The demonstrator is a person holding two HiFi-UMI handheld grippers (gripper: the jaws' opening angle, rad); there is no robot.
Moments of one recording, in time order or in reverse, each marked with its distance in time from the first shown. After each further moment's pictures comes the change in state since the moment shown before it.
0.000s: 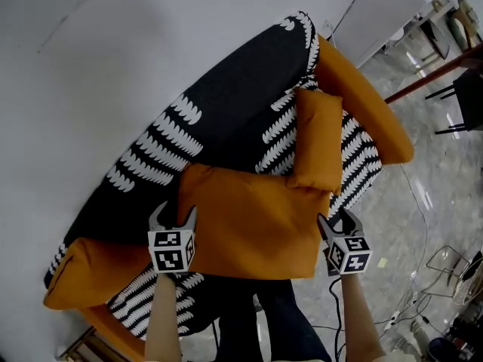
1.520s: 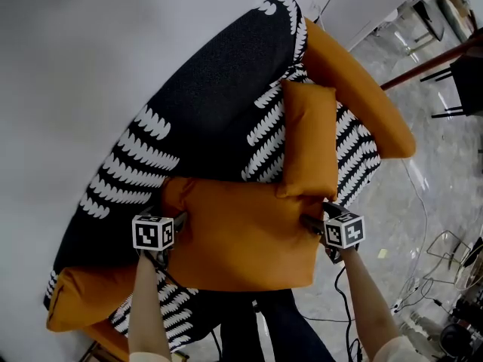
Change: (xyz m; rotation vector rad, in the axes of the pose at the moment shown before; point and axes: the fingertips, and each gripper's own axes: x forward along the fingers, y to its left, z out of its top) left arm 0.132 0.014 -0.060 -0.037 0.359 -0.187; right arm 0.113 -0.032 -0.069 0.054 0.353 0.253
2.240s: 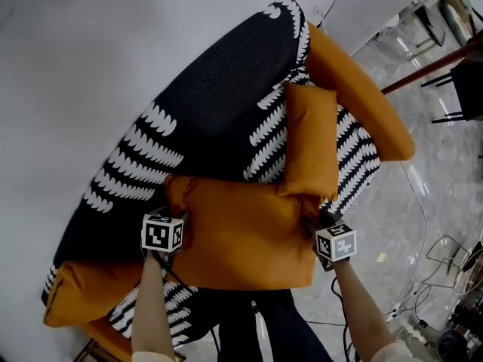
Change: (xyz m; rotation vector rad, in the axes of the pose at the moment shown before) left arm -0.003 -0.020 -0.011 0.062 0.021 0.009; right arm -0.008 0.024 -0.007 -0.059 -0.061 -0.087
